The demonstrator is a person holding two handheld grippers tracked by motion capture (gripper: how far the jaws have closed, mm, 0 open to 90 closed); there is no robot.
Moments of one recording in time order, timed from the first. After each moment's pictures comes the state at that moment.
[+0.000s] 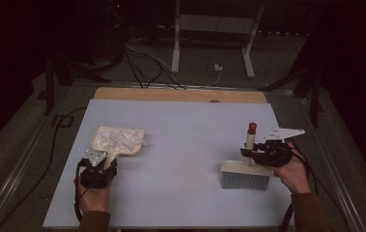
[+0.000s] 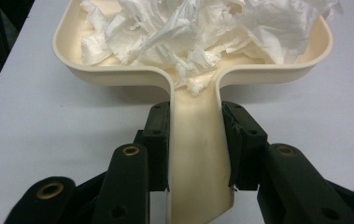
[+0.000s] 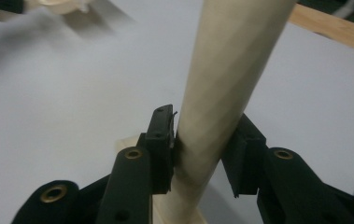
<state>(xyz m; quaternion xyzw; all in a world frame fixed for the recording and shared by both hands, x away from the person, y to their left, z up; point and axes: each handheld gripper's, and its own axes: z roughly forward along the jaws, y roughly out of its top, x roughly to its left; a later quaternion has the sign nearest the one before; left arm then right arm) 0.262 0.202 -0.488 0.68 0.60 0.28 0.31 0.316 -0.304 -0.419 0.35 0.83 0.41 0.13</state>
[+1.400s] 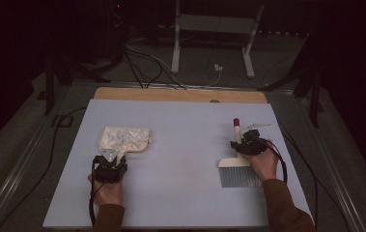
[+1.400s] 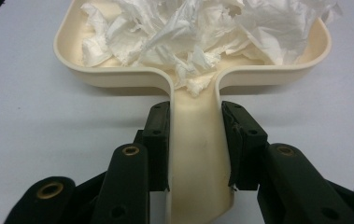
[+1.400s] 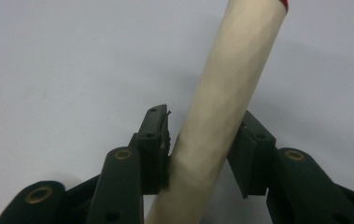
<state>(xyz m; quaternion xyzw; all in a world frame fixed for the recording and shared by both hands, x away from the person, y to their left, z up) 0.287 0.179 -0.516 0.67 0.62 0.29 0.30 0.388 -0.280 -0.501 0.50 0.79 0.32 0.16</state>
